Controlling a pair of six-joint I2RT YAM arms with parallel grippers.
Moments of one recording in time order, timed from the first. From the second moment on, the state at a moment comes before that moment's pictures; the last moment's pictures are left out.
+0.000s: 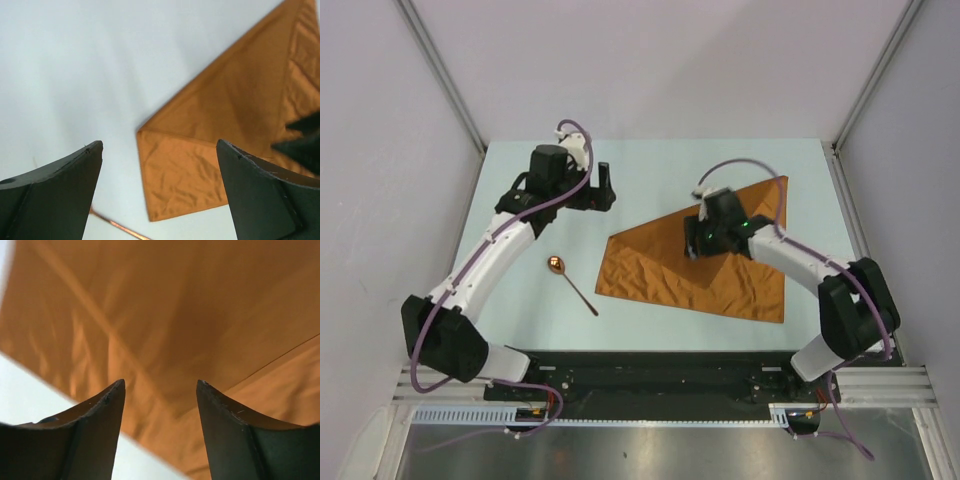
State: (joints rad) left arm -0.38 1.42 1.33 -0.47 0.08 -0.19; right arm 0.44 1.55 1.10 -0.34 -0.09 0.24
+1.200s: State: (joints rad) left arm -0.30 1.35 1.20 -0.47 0.09 -0.16; right arm 0.65 1.67 0.97 -0.52 0.16 0.42
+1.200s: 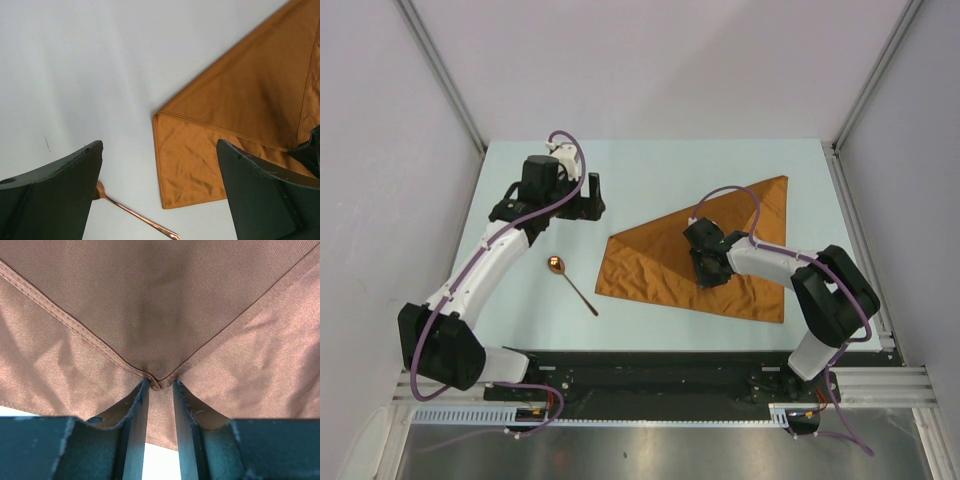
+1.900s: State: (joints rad) left arm -0.30 1.37 1.20 -0.47 0.14 -0.16; right arm 0.70 1.71 1.02 -0.53 0.23 0.39
